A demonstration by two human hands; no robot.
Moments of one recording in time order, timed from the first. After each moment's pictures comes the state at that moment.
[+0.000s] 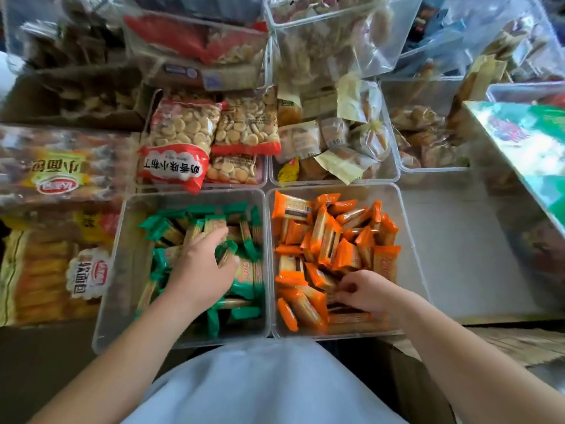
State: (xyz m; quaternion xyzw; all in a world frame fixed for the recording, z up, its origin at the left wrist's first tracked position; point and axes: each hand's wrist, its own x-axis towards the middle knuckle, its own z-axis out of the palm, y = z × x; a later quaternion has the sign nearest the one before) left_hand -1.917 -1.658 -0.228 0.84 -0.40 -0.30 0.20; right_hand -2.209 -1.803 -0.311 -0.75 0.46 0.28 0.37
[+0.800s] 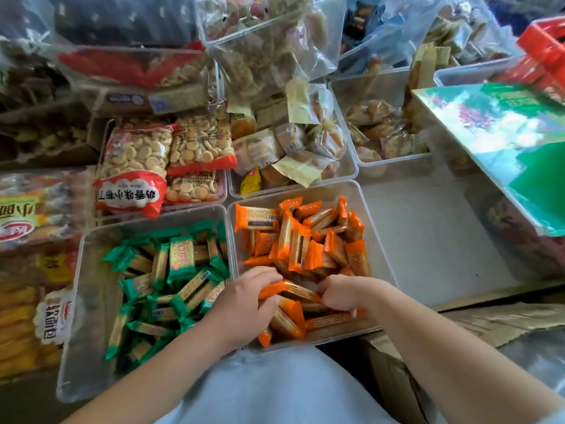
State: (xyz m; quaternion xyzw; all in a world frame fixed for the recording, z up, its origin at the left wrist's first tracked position) left_hand -2.007 -1.687 -0.260 0.70 -0.60 -0.37 0.14; right_hand -2.209 -1.816 -0.312 -0.65 0.47 0.38 0.45
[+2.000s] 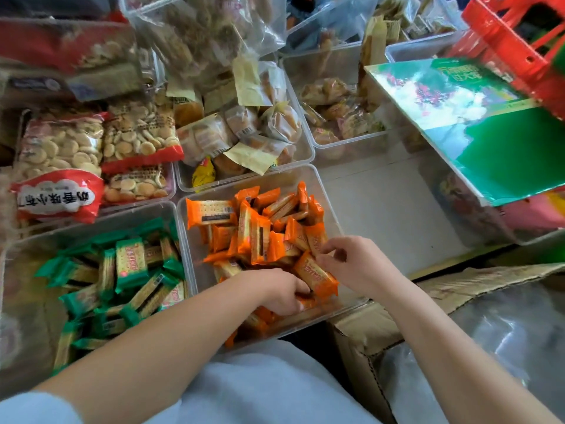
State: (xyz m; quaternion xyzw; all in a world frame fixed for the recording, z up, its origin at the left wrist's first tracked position) left_hand -2.104 -1.780 -0.289 0.48 -0.69 -0.46 -0.29; right_hand -2.288 -1.811 -0.252 -0.71 0.60 0.01 0.37
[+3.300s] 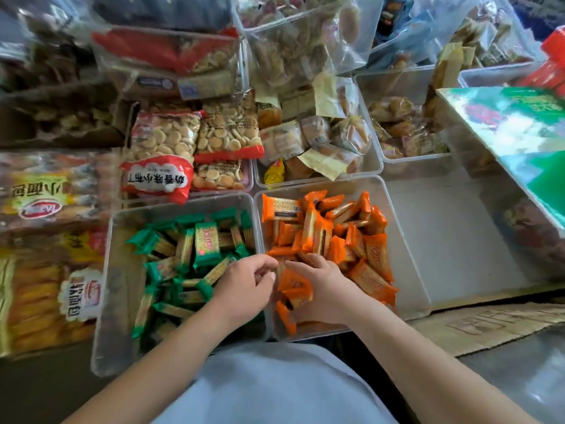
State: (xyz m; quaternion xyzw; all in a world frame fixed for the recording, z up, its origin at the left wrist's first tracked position) left_hand -1.971 -1.675 -0.259 0.76 -0.47 -0.39 0.23; right_hand -2.153 -1.752 -0.259 -0.79 0.44 0.20 0.38
